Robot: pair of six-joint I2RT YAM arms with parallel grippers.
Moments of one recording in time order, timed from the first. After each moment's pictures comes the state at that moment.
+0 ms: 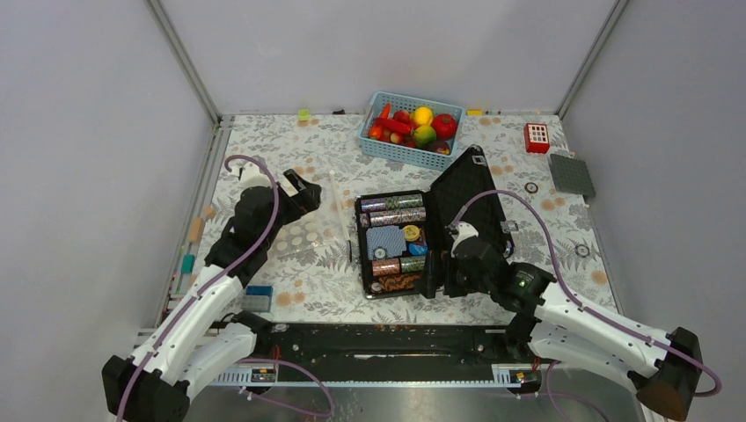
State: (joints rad) left arm -0.39 0.83 0.71 -0.20 -0.21 -0.68; right arm 0.90 0.78 0.56 -0.53 0.00 0.75
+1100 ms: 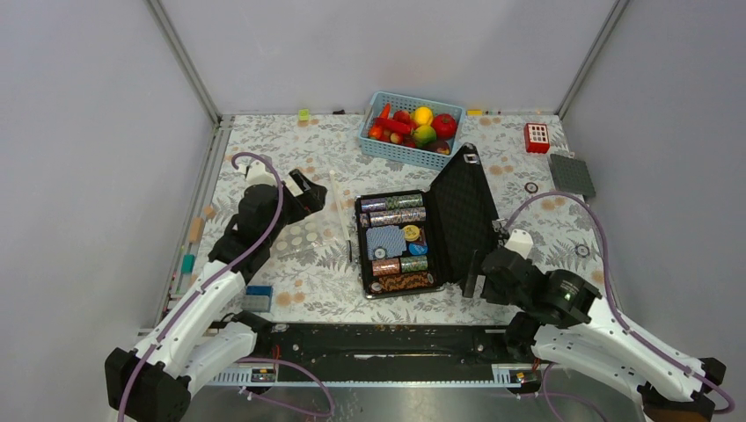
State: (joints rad) left arm -0.39 0.88 0.71 -0.18 -0.15 -0.68; right arm 0.93 0.59 0.69 -1.11 0.35 0.96
